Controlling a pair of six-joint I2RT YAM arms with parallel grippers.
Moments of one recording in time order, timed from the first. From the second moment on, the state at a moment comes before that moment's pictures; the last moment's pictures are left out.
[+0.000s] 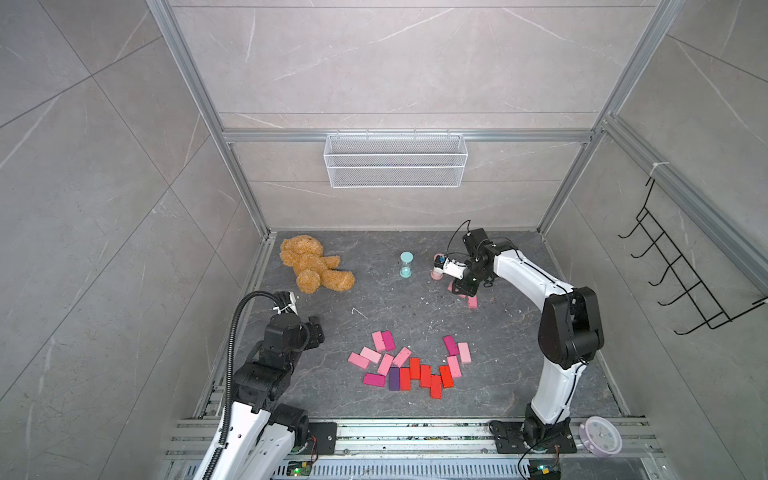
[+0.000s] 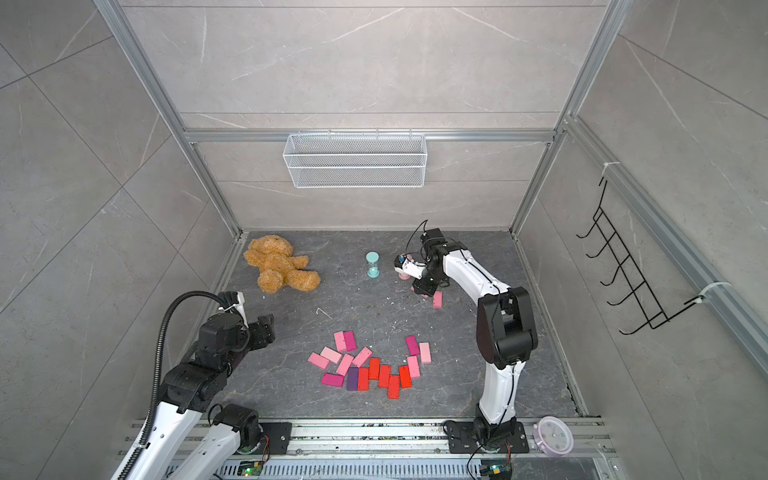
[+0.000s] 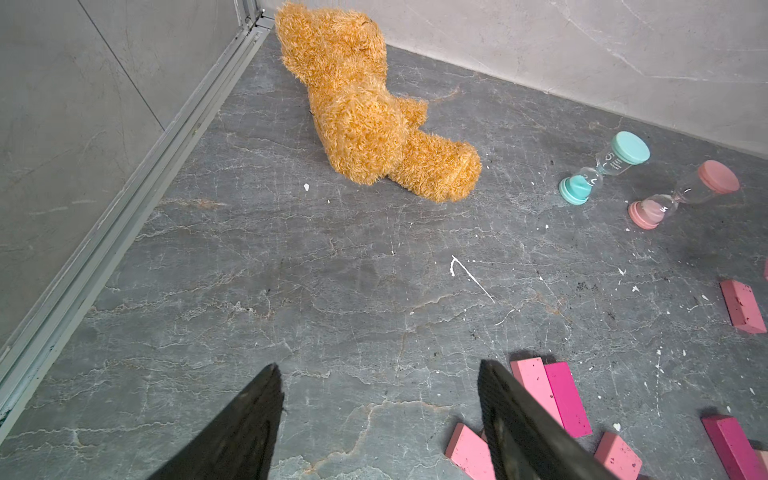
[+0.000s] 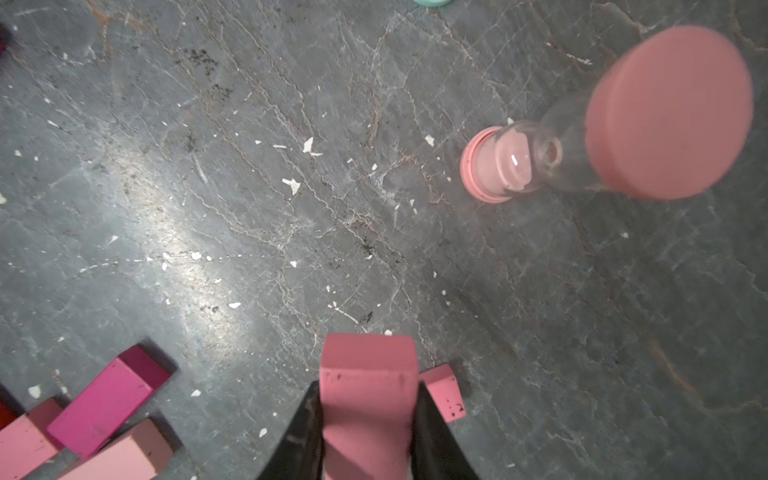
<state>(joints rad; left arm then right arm) -0.29 0.59 0.67 -0.72 -0.25 -0.37 0.29 1.93 1.56 -0.89 -0.18 -0.85</state>
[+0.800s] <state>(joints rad) -0.29 0.57 0.67 -0.72 -0.25 -0.37 0.32 2.06 1.55 -0.83 -0.04 -0.94</state>
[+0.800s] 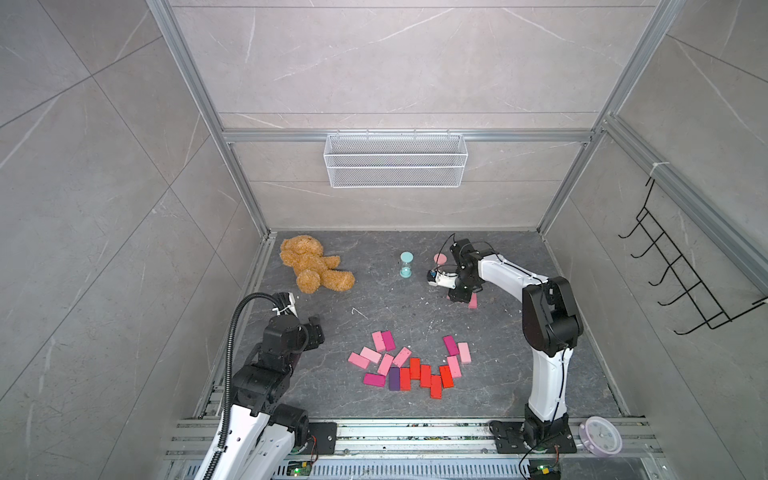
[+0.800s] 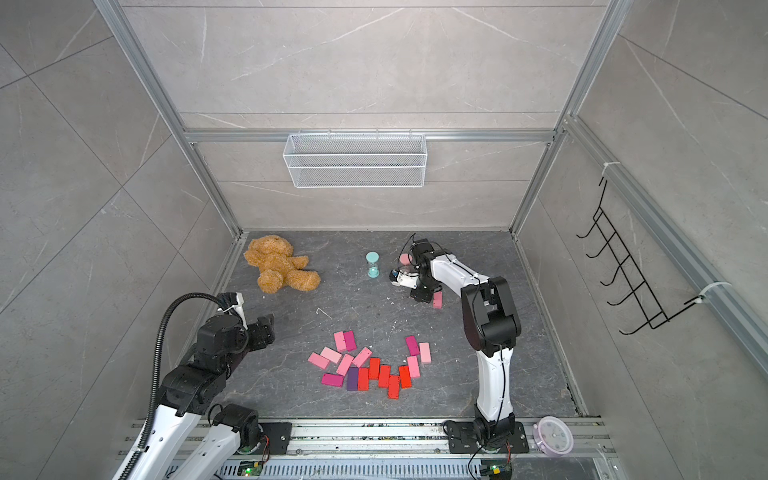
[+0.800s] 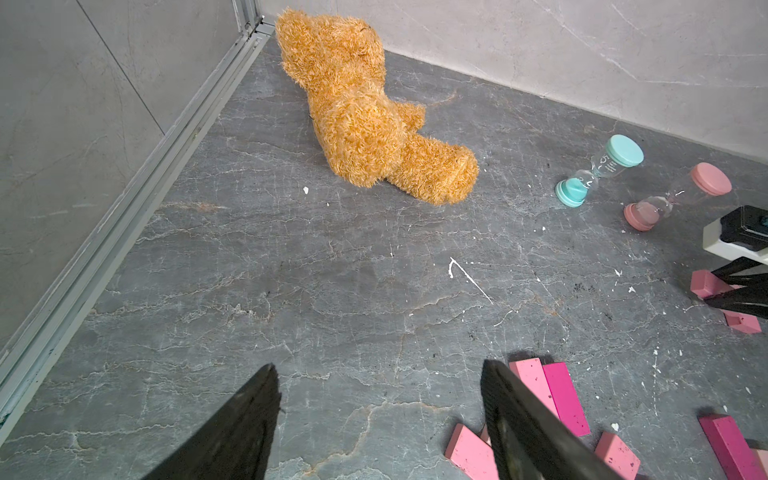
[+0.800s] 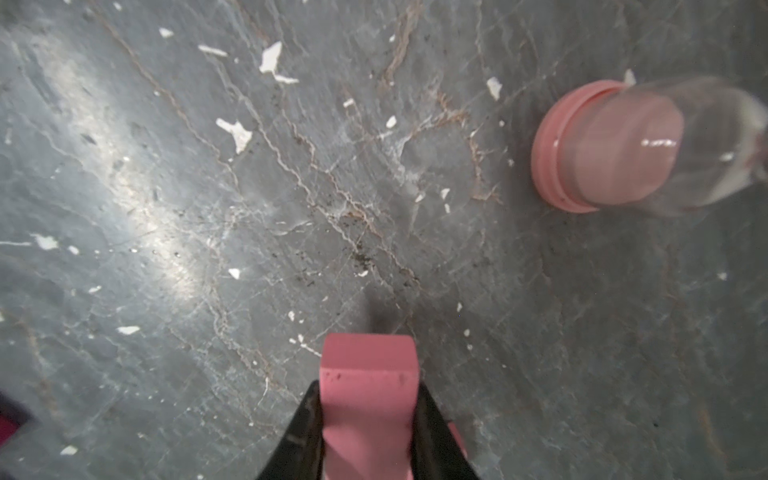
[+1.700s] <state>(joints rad) -0.29 0.58 0.67 -0.72 -0.25 -0.37 0.33 2.10 1.53 -0.83 0.03 -1.02</state>
